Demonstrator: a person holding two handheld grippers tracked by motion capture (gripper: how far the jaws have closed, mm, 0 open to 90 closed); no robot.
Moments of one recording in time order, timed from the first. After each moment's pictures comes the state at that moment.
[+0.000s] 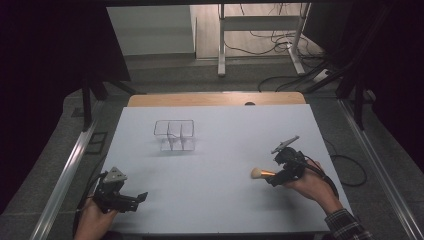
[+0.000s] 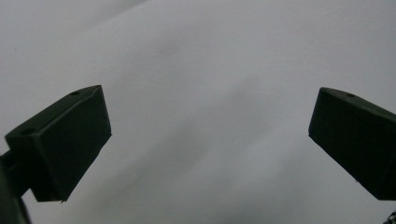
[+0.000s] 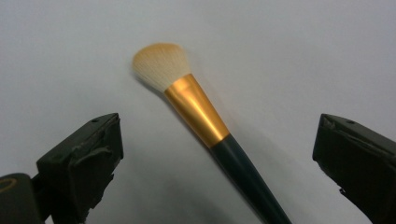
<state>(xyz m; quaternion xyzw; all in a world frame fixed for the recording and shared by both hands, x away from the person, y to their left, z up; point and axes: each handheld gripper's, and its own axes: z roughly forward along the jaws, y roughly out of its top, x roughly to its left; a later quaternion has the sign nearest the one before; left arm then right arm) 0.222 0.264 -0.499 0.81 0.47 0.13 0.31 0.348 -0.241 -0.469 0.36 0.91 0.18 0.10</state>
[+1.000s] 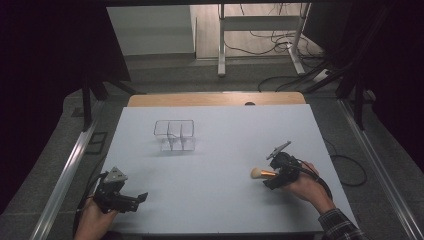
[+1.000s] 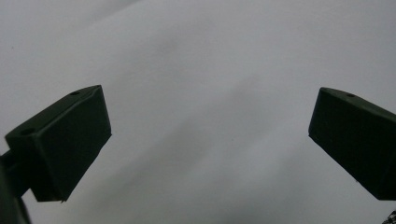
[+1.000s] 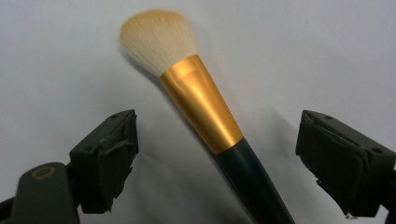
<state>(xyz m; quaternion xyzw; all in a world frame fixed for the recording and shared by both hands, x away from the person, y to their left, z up) 0.223 0.264 -0.500 0.82 0.47 0.13 0.31 0.352 -0.237 -0.498 0.34 0.92 0.16 0.09</state>
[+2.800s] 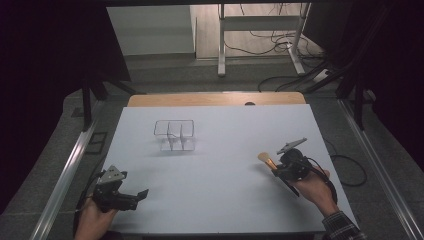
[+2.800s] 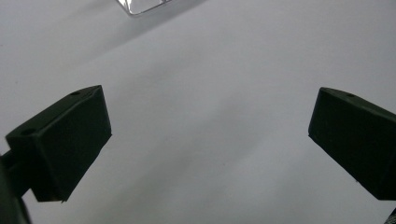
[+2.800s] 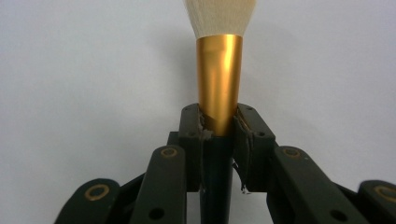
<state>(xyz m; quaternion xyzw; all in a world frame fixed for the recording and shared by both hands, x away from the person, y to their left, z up) 0.221 0.266 -0.495 0.80 0.45 0.15 0.36 0.346 -0.258 -0.474 0.37 0.90 0.22 0.10</state>
